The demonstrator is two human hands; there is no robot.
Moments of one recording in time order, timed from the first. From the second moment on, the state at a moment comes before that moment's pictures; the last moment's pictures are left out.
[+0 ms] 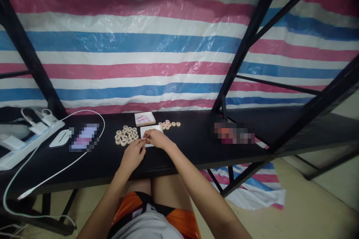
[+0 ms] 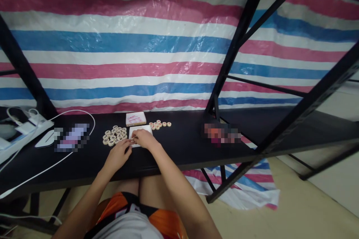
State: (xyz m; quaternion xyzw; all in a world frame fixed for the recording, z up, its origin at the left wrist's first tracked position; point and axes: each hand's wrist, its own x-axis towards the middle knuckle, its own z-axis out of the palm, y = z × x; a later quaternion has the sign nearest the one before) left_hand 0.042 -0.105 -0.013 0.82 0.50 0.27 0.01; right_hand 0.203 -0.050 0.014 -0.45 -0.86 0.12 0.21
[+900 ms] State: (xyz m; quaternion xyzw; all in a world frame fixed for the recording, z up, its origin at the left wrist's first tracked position) left_hand 0.042 -0.106 -0.014 0.83 0.50 0.25 -0.01; right_hand 0.222 -0.043 0.011 -0.46 -0.85 0.06 0.23
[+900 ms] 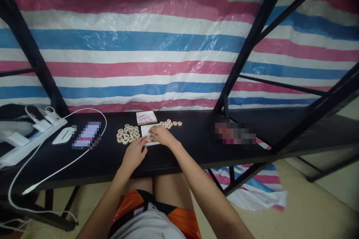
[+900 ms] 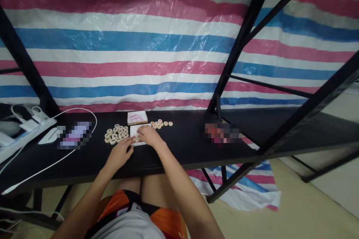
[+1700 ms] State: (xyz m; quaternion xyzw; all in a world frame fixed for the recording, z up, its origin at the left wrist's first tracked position) left_hand 0.040 -0.103 -0.019 0.83 0.50 0.26 0.01; right_hand 0.292 -0.035 -0.009 -0.57 -0.78 0.08 0.25
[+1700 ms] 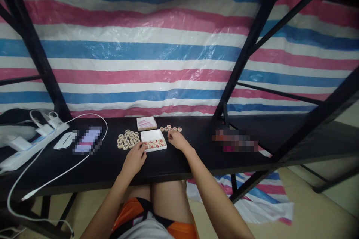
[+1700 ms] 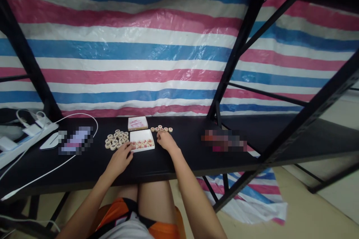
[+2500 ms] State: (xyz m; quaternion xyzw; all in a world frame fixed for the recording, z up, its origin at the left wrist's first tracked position) left_hand -0.006 -0.107 -0.001 0.74 0.60 0.31 -0.05; right_hand 0.270 -0.067 -0.014 -0.53 -0.72 0.08 0.44
